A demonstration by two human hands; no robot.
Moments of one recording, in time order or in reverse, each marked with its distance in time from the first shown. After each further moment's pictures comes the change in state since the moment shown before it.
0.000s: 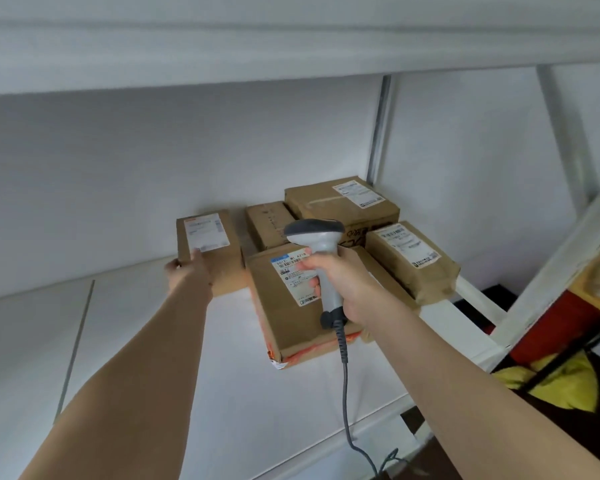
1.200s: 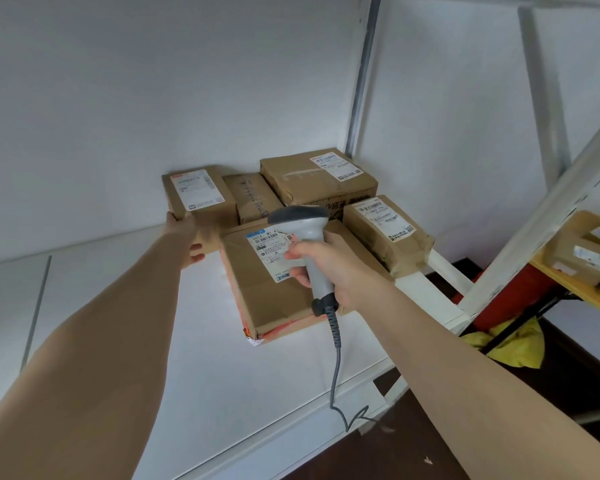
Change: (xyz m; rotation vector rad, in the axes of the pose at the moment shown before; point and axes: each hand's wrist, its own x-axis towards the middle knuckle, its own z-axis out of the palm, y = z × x) left_hand -0.002 0.010 0.032 0.179 -0.344 -0.033; right_hand -0.012 0.008 -0.018 -0.046 -0.059 0.086
